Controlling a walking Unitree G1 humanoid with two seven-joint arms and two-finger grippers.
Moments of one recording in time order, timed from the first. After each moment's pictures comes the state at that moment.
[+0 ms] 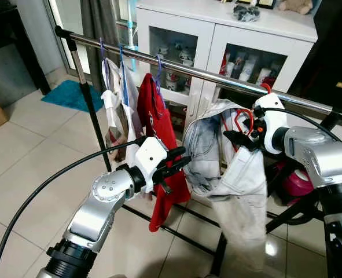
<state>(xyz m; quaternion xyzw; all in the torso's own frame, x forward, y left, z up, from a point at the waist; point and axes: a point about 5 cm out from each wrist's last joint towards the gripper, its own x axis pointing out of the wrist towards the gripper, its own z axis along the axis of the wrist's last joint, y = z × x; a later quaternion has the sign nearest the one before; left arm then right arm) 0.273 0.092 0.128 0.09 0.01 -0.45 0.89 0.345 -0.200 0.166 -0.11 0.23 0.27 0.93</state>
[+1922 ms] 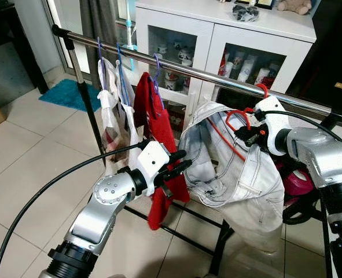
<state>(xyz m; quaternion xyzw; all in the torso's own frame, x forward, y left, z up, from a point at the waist) 0.270 0.090 0.123 0.11 0.01 -0.45 0.88 0.341 -0.206 0.164 -0.12 0.24 0.28 0.92</state>
